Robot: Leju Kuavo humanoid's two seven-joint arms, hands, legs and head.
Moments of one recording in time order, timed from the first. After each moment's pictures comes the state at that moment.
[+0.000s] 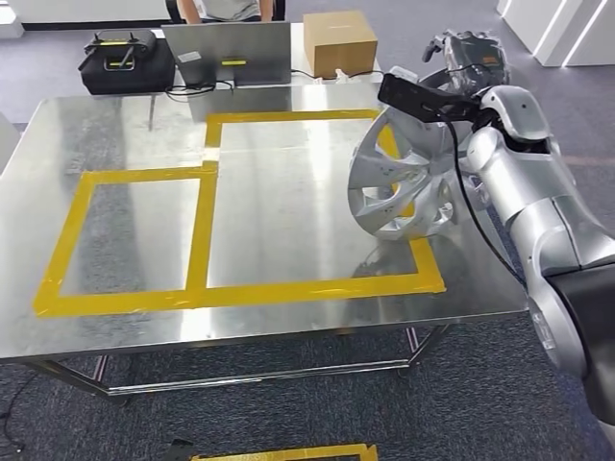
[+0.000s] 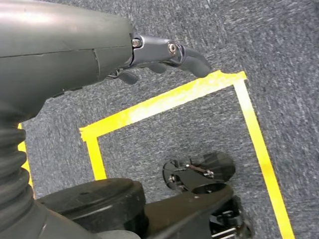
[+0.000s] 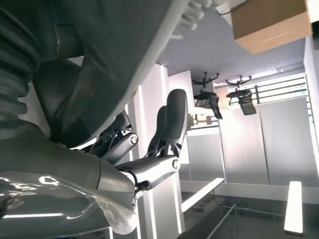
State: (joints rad) left arm -0.05 -0.18 0.32 -0.21 -0.67 0.29 -0.13; right arm -1.23 -0.16 0.32 -0.45 1.16 -0.28 -0.16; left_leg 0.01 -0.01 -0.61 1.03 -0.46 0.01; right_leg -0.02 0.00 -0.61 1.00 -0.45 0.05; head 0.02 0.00
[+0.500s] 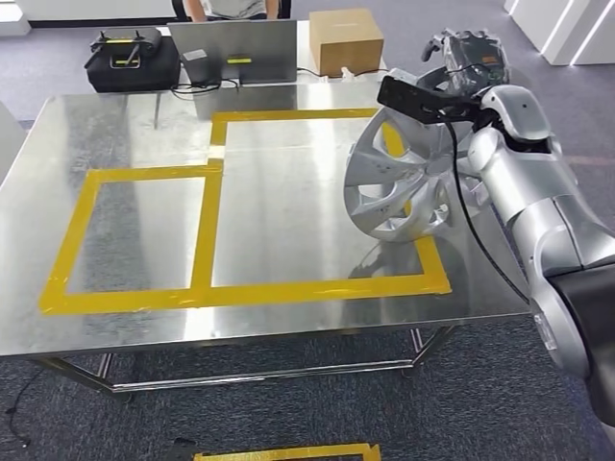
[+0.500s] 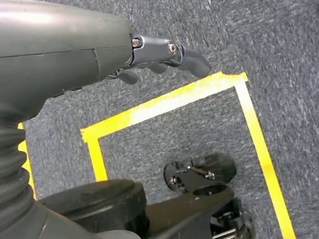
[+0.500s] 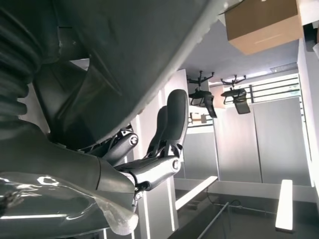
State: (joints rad) left arm -0.05 -0.18 0.32 -0.21 -0.67 0.29 -0.13; right arm -1.24 -0.16 0.33 -0.44 1.16 -0.28 -0.16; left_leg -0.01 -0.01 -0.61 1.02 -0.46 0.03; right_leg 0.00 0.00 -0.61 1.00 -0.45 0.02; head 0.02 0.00
